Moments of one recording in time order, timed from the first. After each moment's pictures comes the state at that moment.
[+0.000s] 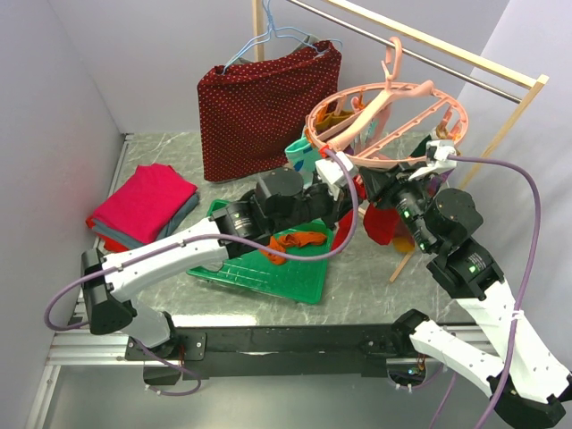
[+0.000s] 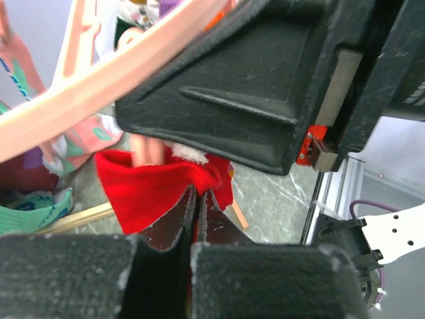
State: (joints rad) left arm -1.13 1.49 1.51 -0.06 0.01 -0.10; right arm 0.58 0.77 1.12 -0.31 0.22 0.38
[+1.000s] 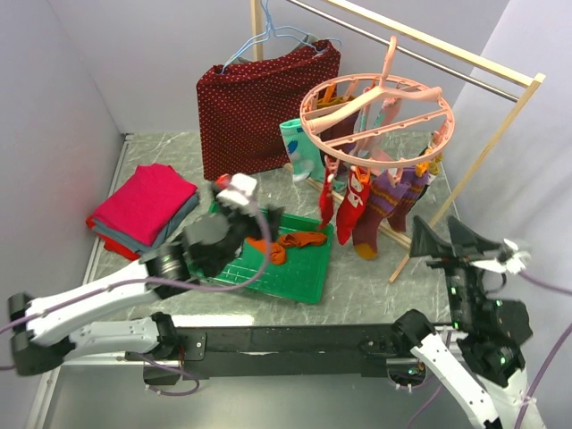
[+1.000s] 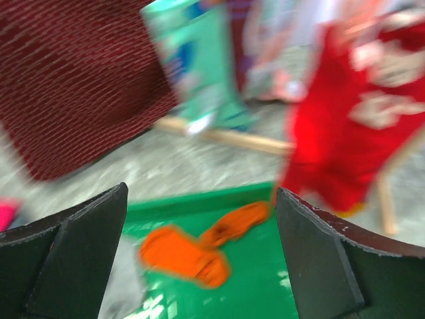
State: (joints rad) left arm -1.13 1.01 1.01 -0.07 -0.63 -0.13; right arm 0.58 0.08 0.71 -0.25 0.48 0.20
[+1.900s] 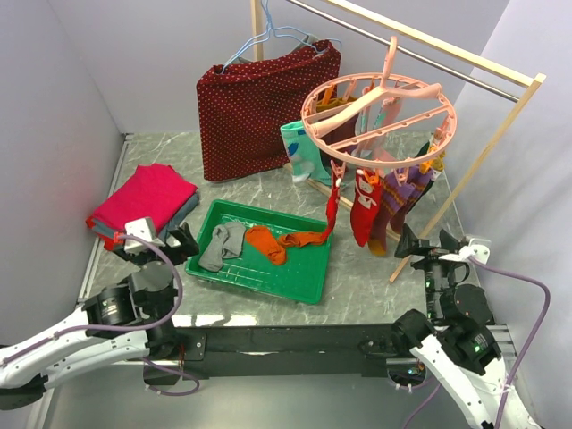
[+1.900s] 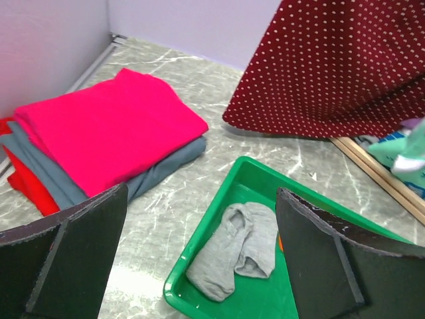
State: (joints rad) left arm -1.13 0.37 0.62 -0.45 -1.32 -0.45; right arm 0.58 0.01 0.51 -0.33 0.66 0.09
